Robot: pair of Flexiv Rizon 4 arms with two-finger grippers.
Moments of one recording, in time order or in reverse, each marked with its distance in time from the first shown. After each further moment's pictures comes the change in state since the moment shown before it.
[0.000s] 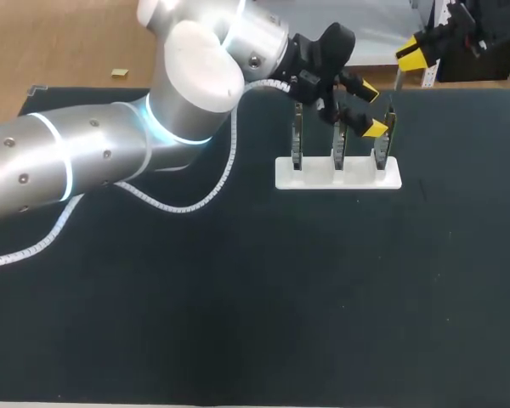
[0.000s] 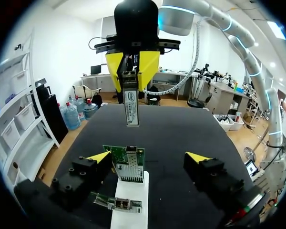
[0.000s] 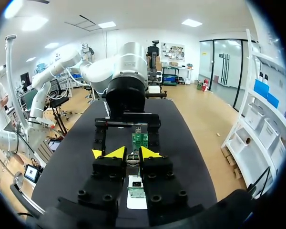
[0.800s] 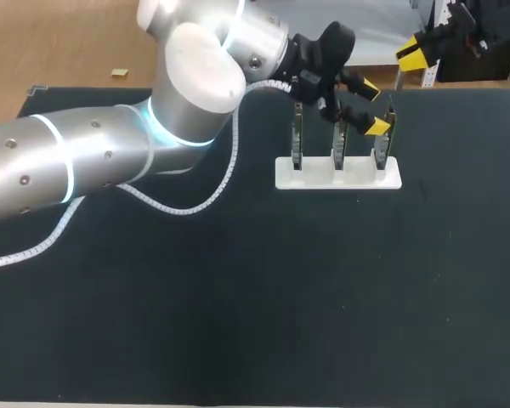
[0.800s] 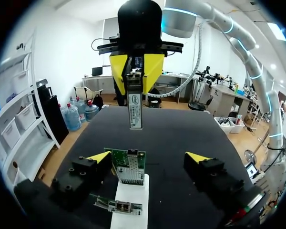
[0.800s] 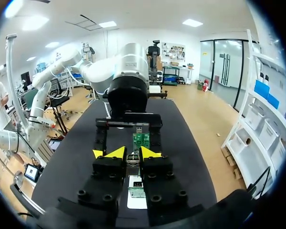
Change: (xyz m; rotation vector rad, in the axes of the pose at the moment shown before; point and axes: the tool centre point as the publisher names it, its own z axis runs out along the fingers) left arm -0.004 0.000 0.001 -0.006 -0.022 -0.004; right arm -0.001 0.002 0.000 -0.004 0.004 -0.006
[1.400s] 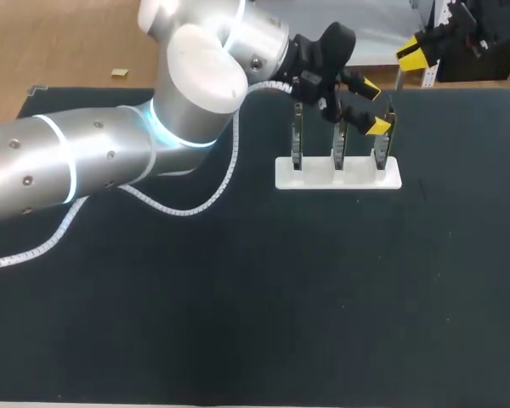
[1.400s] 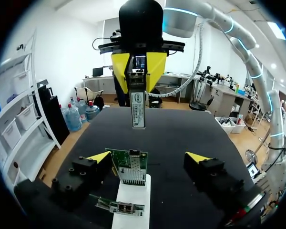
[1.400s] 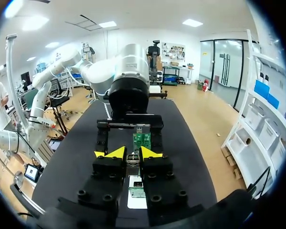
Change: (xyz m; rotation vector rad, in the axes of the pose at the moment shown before) left arm 0.001 0.004 0.001 -0.011 -0.002 0.000; right arm 0.000 0.001 -0.001 0.000 -0.001 0.002
